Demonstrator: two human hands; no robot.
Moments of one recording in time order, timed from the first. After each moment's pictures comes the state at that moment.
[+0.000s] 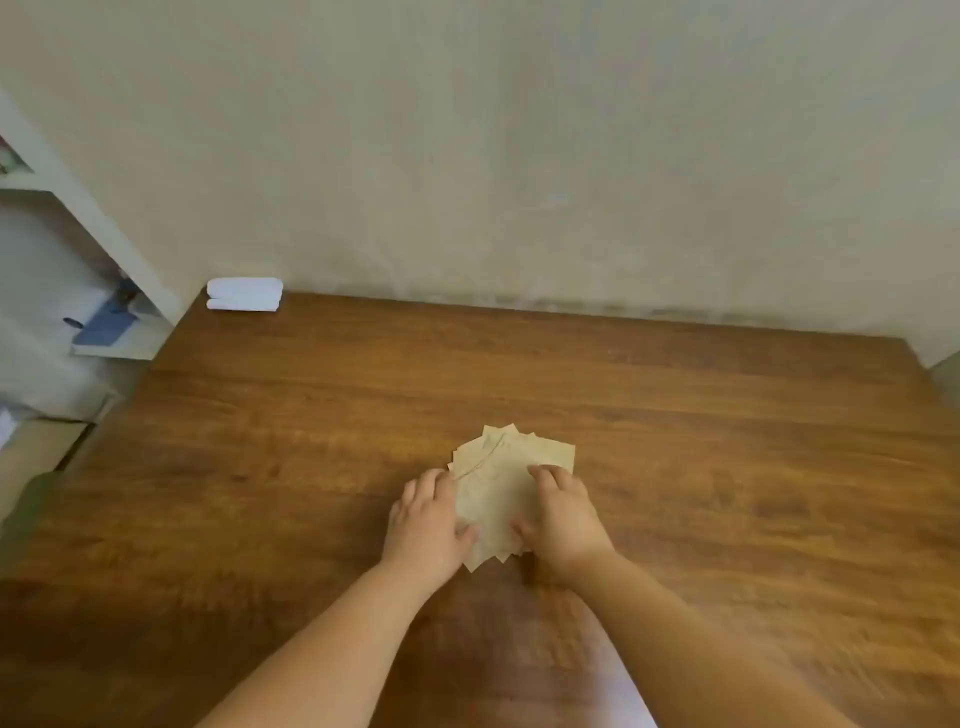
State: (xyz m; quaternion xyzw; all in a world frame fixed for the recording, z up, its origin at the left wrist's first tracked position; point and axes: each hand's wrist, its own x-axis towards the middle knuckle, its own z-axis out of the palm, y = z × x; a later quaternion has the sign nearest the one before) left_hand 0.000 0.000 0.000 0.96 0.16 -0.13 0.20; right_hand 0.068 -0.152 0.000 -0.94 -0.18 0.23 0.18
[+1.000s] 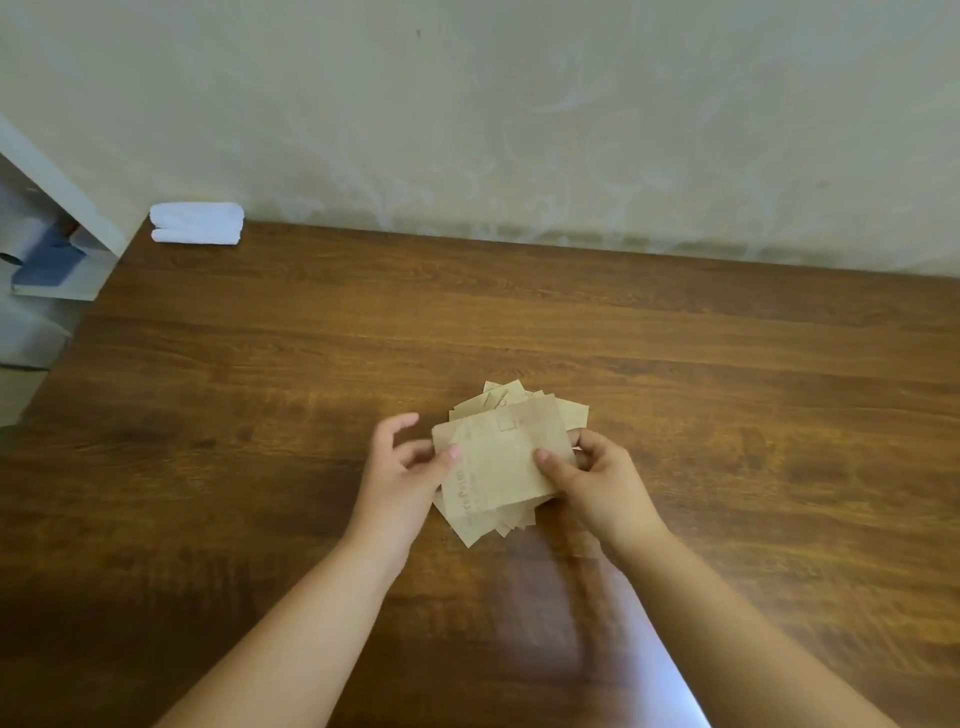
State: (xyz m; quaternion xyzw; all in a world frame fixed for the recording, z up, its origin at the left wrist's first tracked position) left_hand 0.005 0.016 0.015 0.63 0.37 -0.01 0.68; right_hand 0.075 -0.158 0.012 -0.75 0.05 0.28 0.60
